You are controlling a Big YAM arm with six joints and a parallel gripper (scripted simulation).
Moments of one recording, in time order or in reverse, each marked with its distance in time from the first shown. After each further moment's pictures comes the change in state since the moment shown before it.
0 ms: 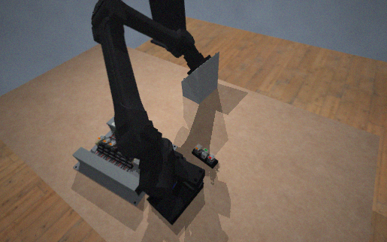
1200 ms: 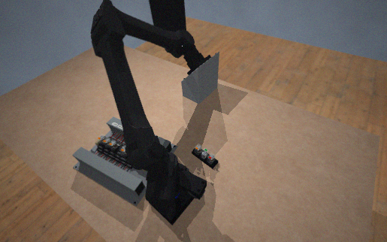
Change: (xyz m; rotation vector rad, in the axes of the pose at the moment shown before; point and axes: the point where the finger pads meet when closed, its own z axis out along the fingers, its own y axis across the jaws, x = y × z) arm -0.003 0.003 0.068 -0.001 0.002 -0.009
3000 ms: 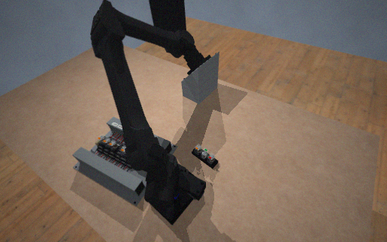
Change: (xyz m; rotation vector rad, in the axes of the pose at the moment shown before) arm 0.001 -0.001 0.006 0.001 -0.002 0.003
